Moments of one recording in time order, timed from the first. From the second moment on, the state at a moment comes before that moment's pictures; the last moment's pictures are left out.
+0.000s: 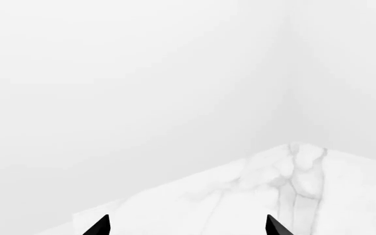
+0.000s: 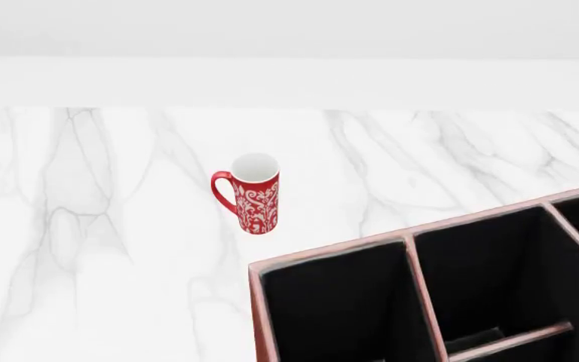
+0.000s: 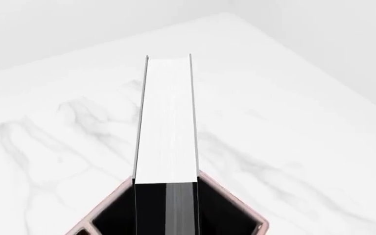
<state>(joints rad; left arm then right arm) 0.64 -0.09 -1.07 0.76 -0.54 -0.27 -0.32 1.58 0.84 -0.27 0.46 1.74 1.49 1.34</state>
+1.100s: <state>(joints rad) 0.64 -0.10 -1.06 0.76 -0.53 -0.28 -0.33 1.45 0.88 -0.36 0.43 1.70 1.39 1.25</state>
